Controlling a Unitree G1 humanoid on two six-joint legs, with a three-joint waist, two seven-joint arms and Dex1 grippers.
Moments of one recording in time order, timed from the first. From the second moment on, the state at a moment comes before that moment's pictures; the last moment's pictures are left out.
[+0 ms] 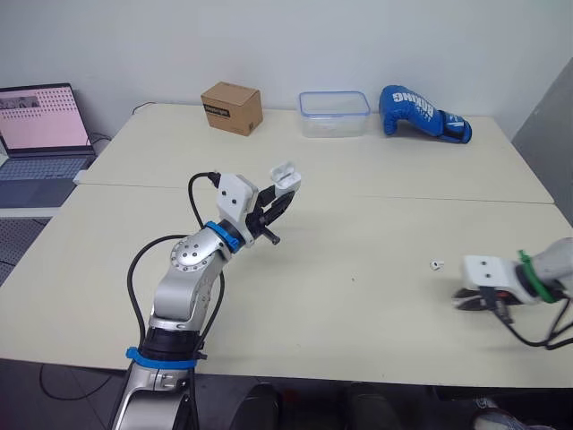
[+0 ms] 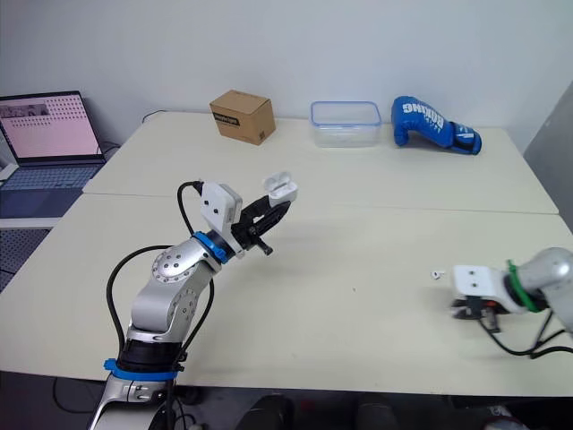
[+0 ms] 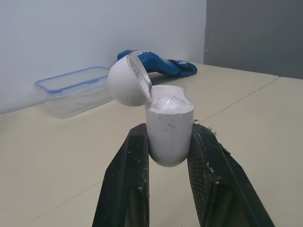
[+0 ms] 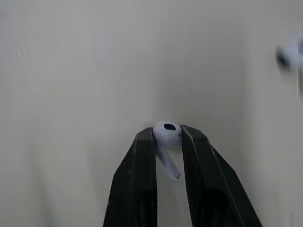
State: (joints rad) left arm -0.41 0.27 0.00 -0.09 -0.27 0.24 -0.57; right arm -0.30 -1.24 0.21 0.26 -0.05 0.05 1.31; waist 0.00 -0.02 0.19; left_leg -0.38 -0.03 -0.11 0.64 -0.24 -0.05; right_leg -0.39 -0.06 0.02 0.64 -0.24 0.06
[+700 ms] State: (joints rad) left arm -0.42 0.26 -0.03 -0.07 -0.25 0.21 -0.55; right arm -0.32 -1.25 0.21 0.34 -0.17 0.06 1.32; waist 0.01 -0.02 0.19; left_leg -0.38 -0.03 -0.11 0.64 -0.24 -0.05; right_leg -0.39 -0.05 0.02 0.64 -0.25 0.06
